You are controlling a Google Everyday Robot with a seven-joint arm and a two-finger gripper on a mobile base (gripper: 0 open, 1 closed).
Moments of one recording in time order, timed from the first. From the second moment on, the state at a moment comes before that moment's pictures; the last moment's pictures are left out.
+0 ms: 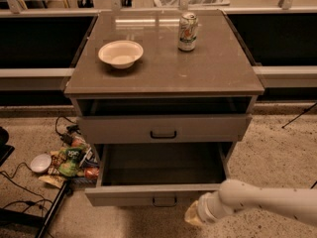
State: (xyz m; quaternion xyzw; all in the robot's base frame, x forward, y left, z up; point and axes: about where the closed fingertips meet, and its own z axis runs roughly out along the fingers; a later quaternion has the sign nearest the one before) arm 0.400 -0.128 0.362 -0.59 0.77 0.20 0.17
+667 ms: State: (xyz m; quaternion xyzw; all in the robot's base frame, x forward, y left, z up) arm 0.451 -0.105 0.357 -0.60 0.75 0.20 0.18
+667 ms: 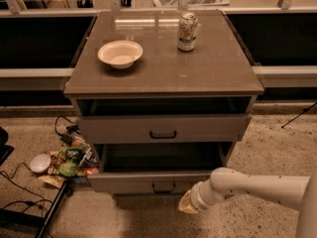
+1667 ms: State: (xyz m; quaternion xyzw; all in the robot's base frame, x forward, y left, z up) arm 0.515 -0.096 0.366 -0.60 0.75 0.19 0.20
